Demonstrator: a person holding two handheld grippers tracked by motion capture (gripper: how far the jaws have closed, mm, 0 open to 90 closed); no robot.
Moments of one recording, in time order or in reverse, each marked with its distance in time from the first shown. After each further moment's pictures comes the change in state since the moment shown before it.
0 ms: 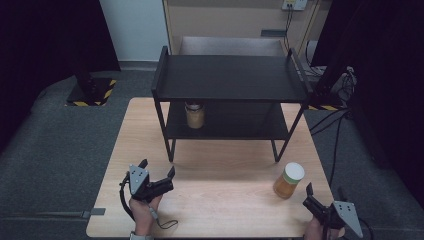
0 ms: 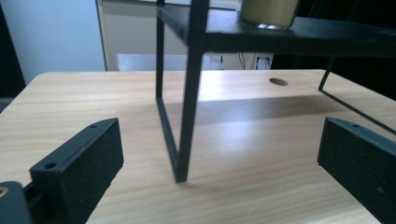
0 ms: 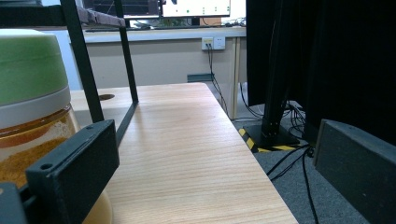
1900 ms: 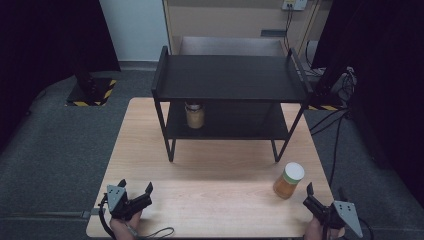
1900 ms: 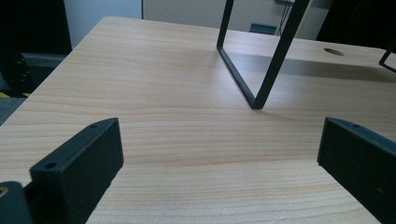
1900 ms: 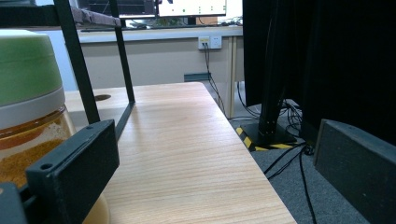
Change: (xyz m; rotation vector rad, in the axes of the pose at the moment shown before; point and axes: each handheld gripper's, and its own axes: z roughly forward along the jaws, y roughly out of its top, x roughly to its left) left arm 0.035 -0.046 -0.034 0.053 0.107 -0.087; right arm 0.003 0.001 0.000 0.004 -0.018 0.007
